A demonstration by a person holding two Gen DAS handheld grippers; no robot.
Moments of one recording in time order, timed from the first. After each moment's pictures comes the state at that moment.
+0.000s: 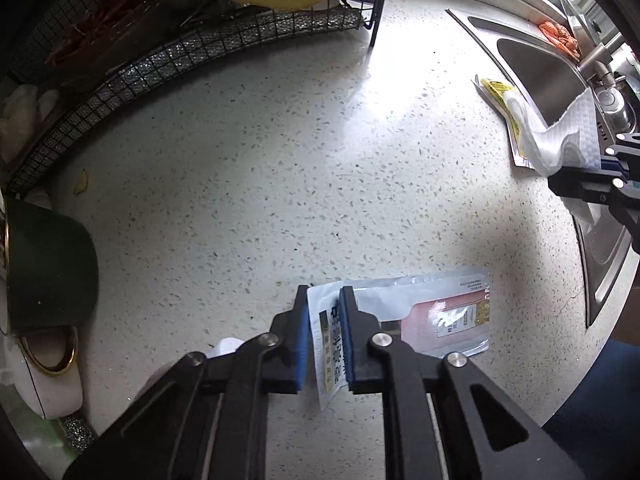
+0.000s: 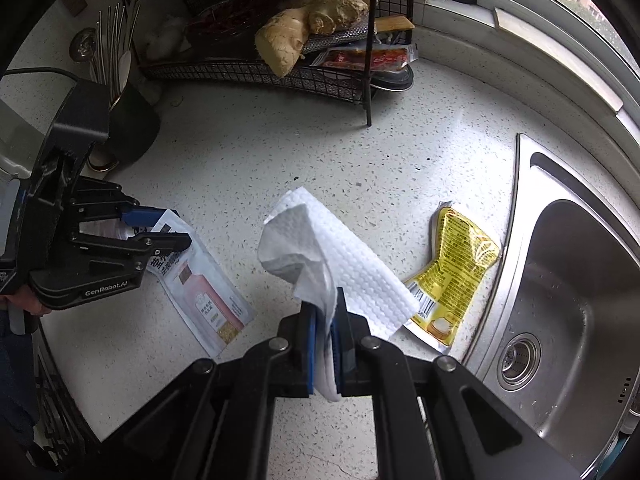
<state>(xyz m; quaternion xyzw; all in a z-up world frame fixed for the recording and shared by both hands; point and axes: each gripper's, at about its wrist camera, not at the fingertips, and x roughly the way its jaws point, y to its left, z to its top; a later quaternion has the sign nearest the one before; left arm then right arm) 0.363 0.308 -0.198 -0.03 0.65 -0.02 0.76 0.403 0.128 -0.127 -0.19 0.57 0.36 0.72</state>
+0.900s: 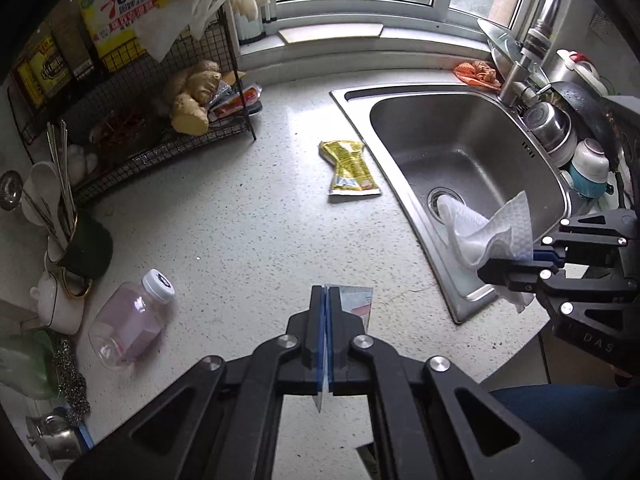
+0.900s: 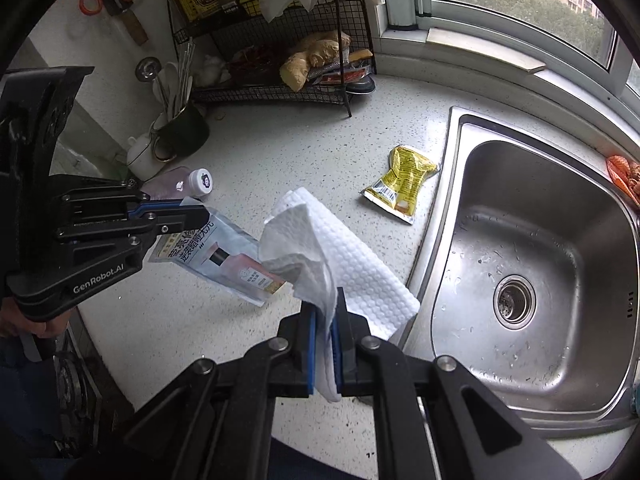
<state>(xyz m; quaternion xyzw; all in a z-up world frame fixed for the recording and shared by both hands) 0.269 0.153 -0.060 -0.02 0.54 0.00 0.84 0.307 0.014 -0.073 -0.13 0.52 0.38 0.76</state>
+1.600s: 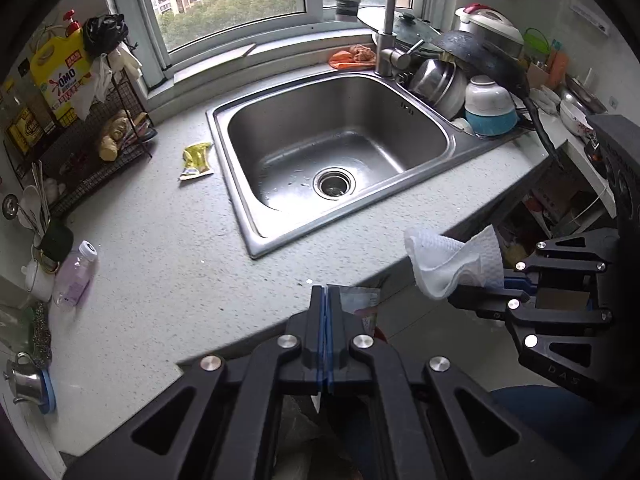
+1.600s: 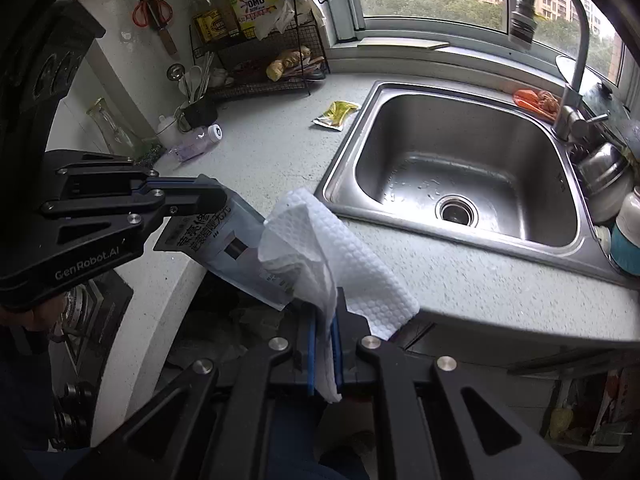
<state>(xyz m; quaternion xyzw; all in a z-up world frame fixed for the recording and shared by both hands) 0.149 -0.087 -0.045 0.03 0.51 -0.05 0.86 0.171 -0.190 -0.066 -0.09 0.48 0.35 0.80</state>
